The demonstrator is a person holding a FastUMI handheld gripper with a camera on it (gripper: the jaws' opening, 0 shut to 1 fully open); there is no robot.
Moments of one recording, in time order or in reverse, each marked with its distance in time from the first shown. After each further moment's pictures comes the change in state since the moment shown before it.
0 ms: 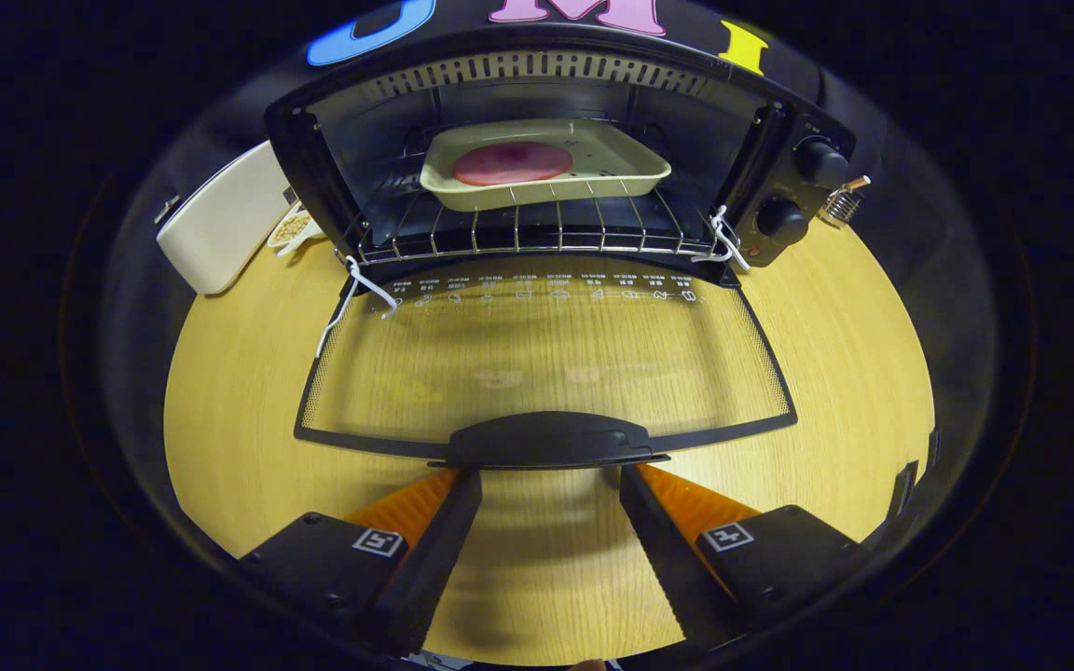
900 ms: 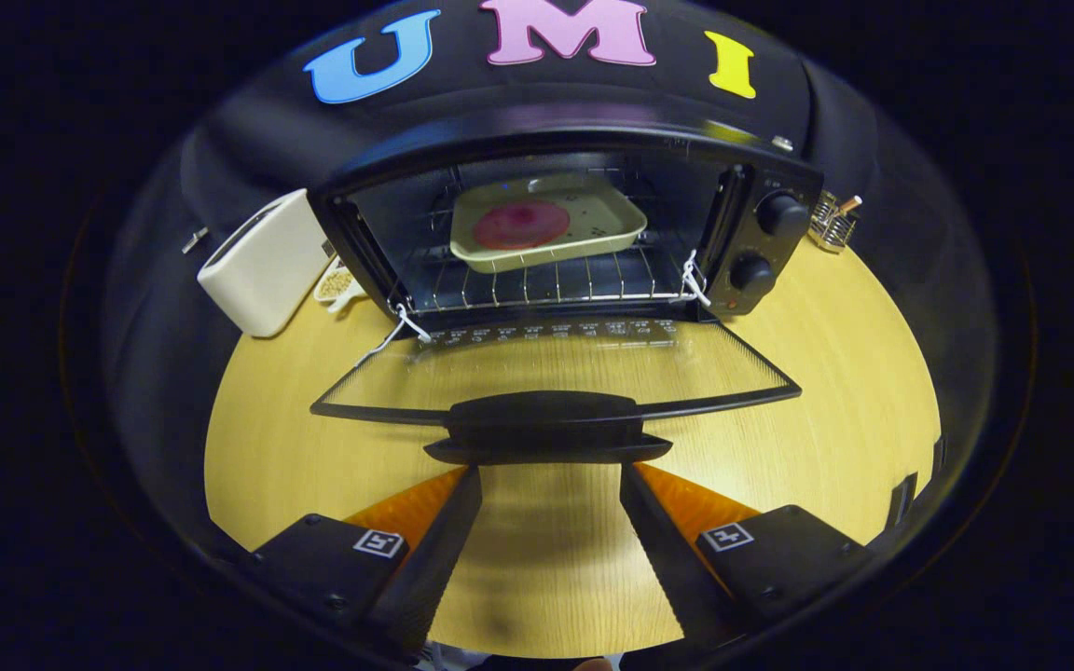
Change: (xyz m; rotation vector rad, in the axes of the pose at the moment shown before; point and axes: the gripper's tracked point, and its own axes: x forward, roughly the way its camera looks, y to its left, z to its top) arm -0.045 -0.001 0.024 0.008 -0.164 0.104
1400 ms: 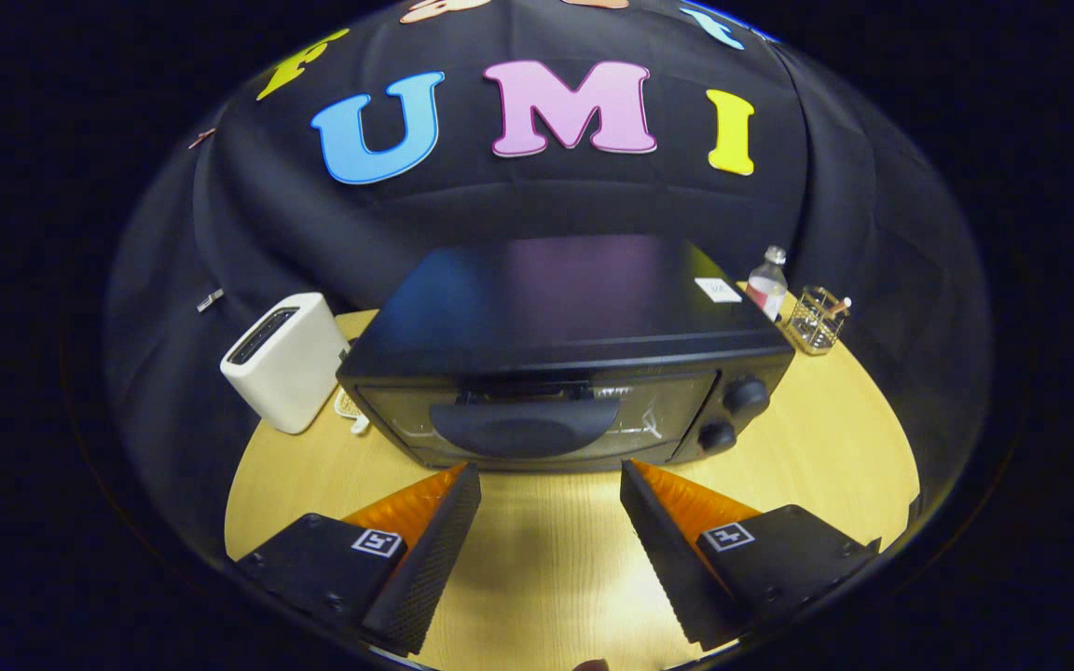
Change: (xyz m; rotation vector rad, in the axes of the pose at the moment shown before) arm -0.063 -0.009 0.102 -0.025 -0.294 0.009
